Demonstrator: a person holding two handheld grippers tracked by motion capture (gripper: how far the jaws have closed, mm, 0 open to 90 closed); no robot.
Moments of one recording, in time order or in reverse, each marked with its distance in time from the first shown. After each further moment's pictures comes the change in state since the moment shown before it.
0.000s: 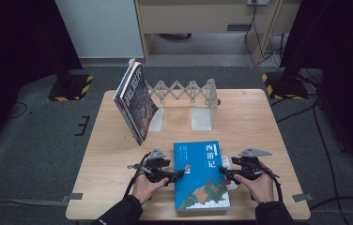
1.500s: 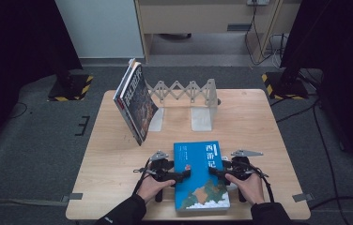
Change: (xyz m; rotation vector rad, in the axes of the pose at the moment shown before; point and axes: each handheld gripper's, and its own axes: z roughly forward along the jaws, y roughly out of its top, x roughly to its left) left arm 0.001 -0.012 0.025 -0.093 -0.060 -0.124; right arm 0.007 -0.006 0.028 -0.007 0.112 0.123
